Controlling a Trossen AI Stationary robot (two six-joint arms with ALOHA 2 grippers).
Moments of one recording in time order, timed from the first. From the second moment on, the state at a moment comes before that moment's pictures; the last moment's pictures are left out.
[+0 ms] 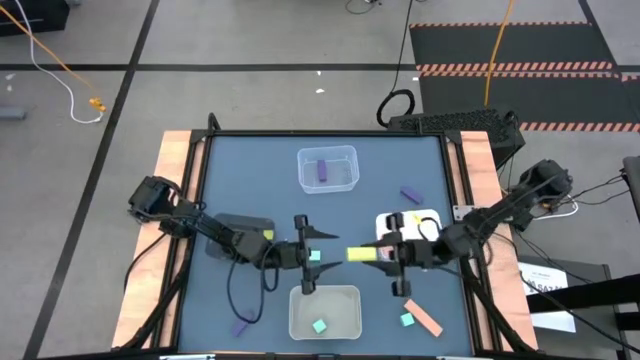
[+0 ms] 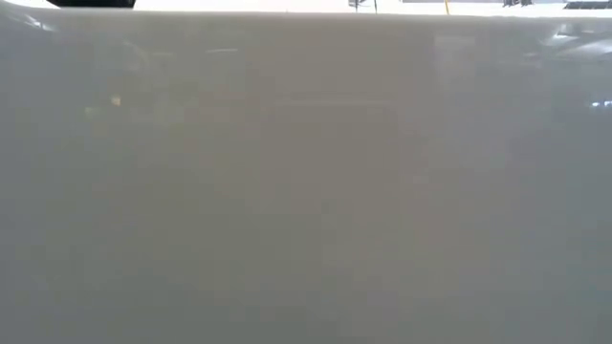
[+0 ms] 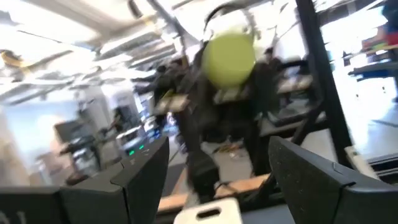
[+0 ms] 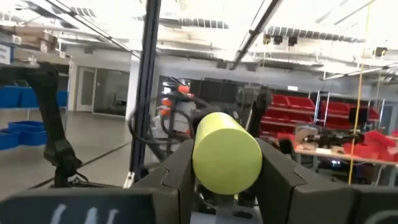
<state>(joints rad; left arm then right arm) -0.40 1.78 0.90 1.23 -0.38 0.46 0.54 1.29 0.58 1.07 0.44 -0.23</state>
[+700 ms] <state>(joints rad) -0.38 1.78 0.99 1.17 -0.32 0.47 0.38 1.43 0.58 1.22 0.18 -0.07</state>
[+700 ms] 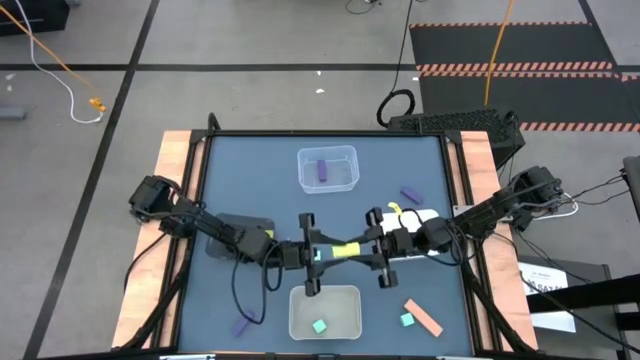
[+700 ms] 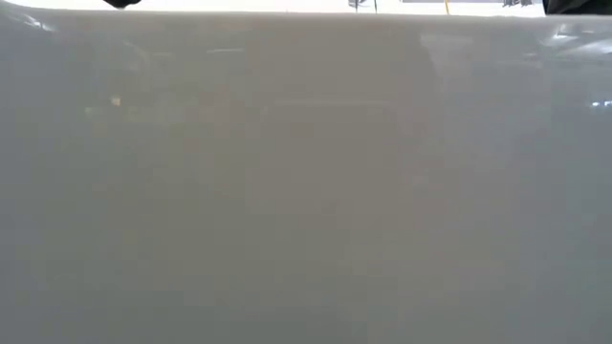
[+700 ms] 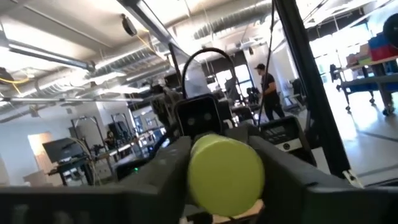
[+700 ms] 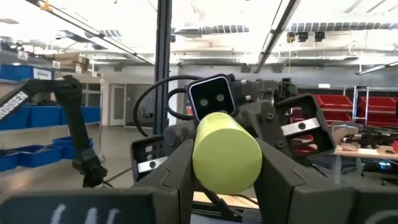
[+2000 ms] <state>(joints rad) -0.47 1.36 1.00 -0.14 -0.80 -0.50 0.46 1.11 0.58 -0.08 0.08 0.70</state>
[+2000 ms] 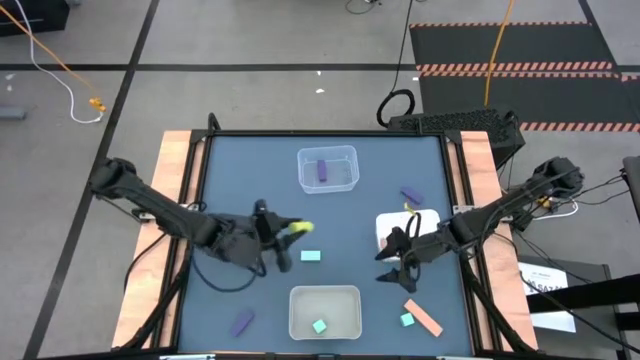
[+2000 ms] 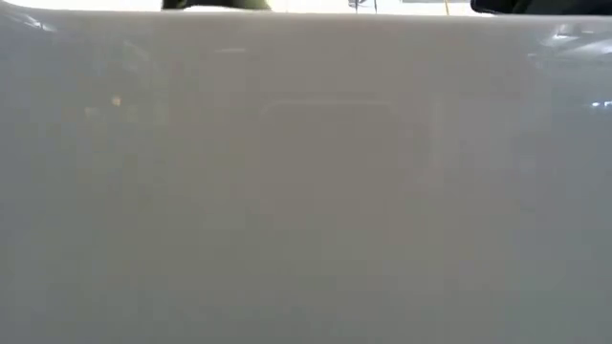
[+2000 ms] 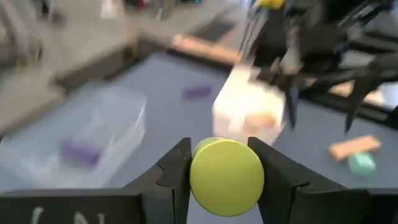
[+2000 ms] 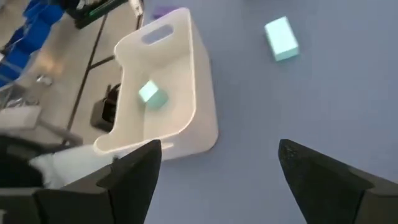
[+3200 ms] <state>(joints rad) -0.56 1.33 0.86 -1.07 -0.52 -1.71 0.79 1.29 0.58 -0.40 -0.13 1.66</state>
